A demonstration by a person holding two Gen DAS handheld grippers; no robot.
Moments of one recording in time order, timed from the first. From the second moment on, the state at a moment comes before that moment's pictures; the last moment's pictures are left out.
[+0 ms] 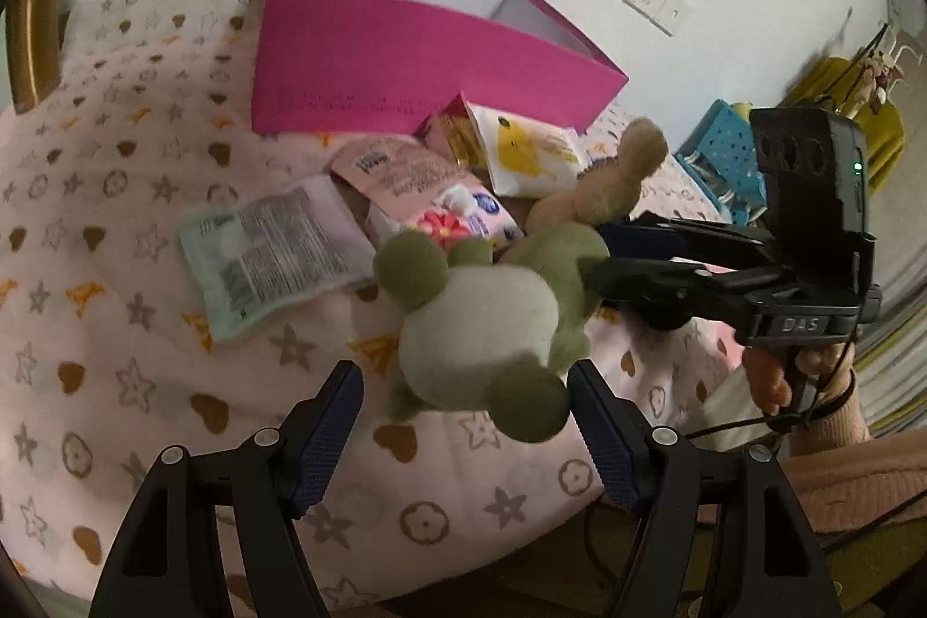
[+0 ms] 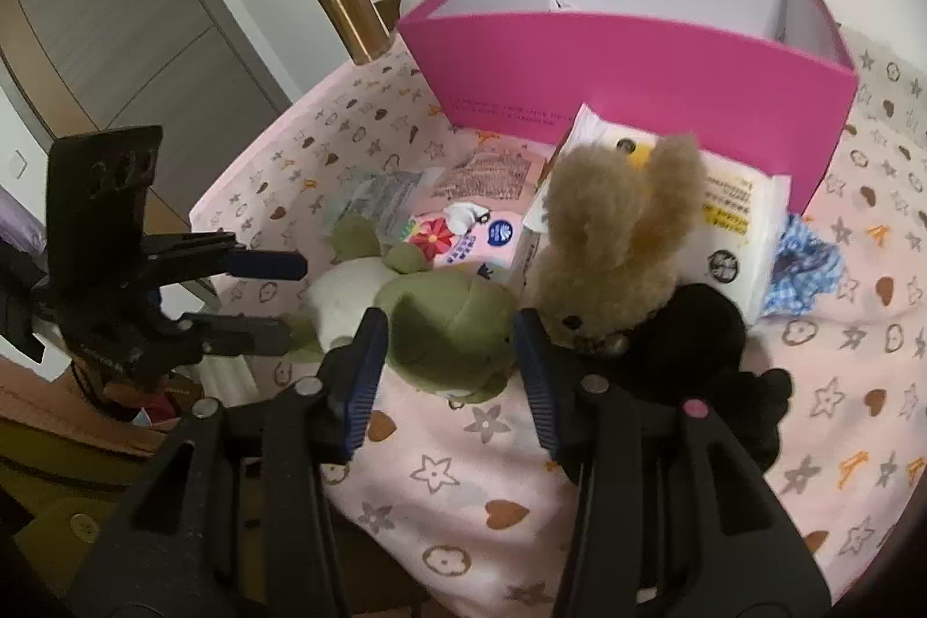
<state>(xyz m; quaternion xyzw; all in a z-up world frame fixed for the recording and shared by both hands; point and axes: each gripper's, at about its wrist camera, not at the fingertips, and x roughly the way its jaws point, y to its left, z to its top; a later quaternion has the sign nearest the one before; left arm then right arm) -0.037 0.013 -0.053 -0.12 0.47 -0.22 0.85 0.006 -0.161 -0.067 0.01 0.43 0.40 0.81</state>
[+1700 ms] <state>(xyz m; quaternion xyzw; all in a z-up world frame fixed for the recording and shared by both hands) 0.174 0.028 0.036 -0.05 0.41 -0.14 0.90 0.180 -0.139 0.025 0.08 0.36 0.35 0.86</state>
